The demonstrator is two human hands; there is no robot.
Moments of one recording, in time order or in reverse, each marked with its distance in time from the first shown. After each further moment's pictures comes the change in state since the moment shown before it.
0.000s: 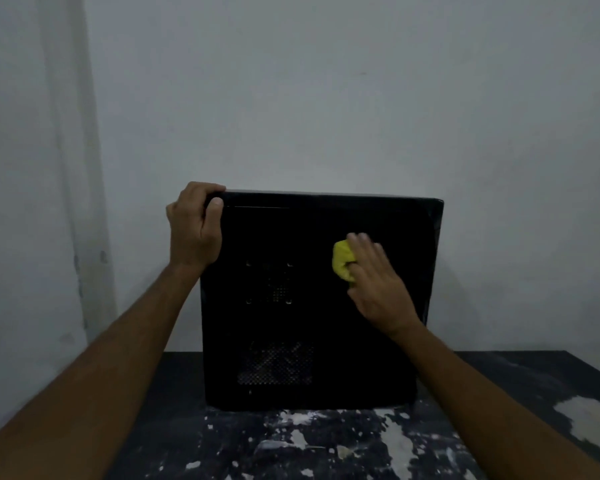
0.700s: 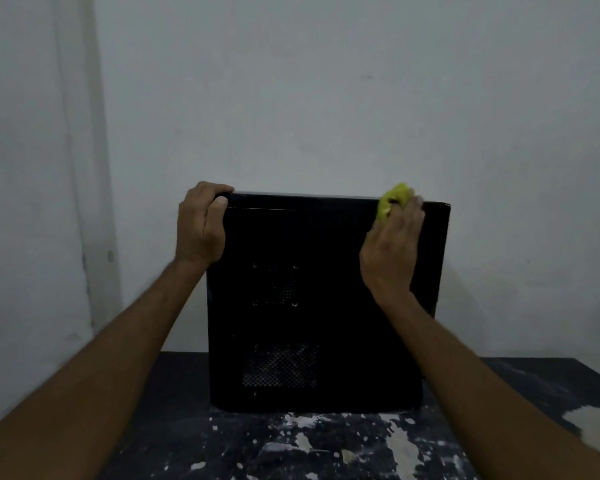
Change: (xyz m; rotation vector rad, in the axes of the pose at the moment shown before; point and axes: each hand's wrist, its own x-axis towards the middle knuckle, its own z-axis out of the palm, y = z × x) left_hand 0.004 0.004 -0.005 -0.054 -0.070 -0.023; right_hand 0.070 0.007 0.006 -0.012 0.361 0.597
